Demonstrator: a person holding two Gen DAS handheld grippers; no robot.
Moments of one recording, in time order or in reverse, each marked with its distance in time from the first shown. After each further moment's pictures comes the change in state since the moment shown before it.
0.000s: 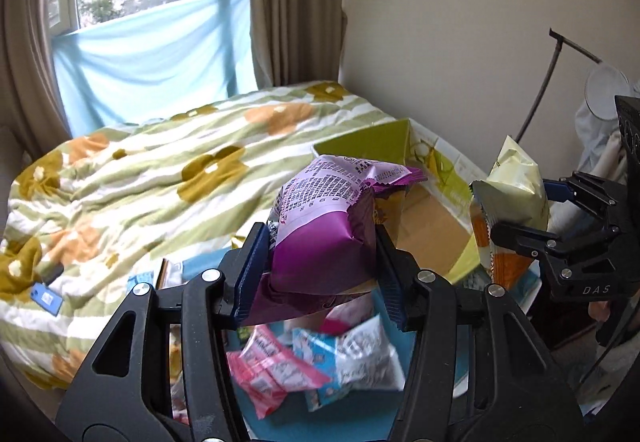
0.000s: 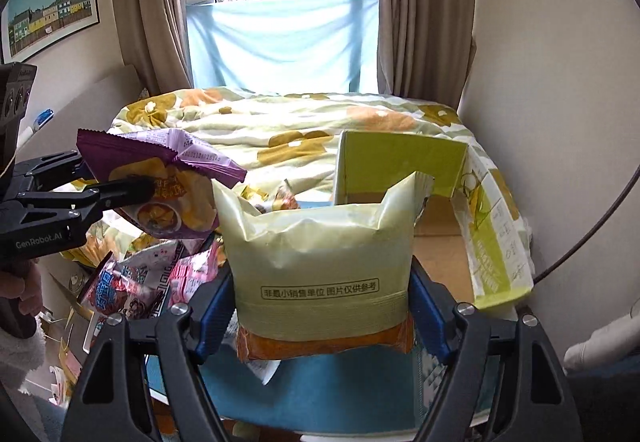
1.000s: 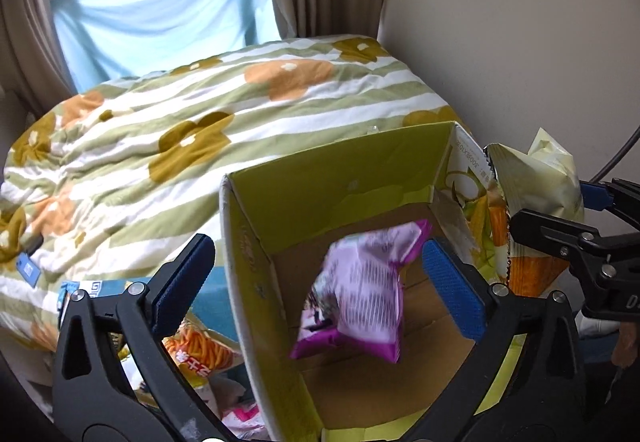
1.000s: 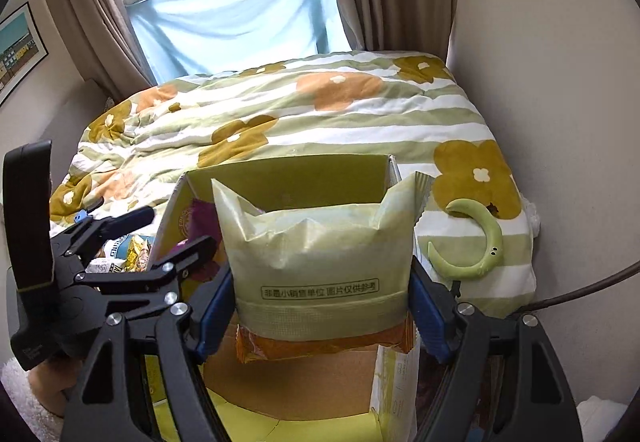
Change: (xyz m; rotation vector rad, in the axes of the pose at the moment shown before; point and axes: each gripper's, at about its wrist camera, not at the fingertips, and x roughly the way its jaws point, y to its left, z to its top) left arm 0.240 -0.079 0.077 -0.112 0.210 0.165; right arm 0.151 -0.210 0.096 0.126 0.204 0.073
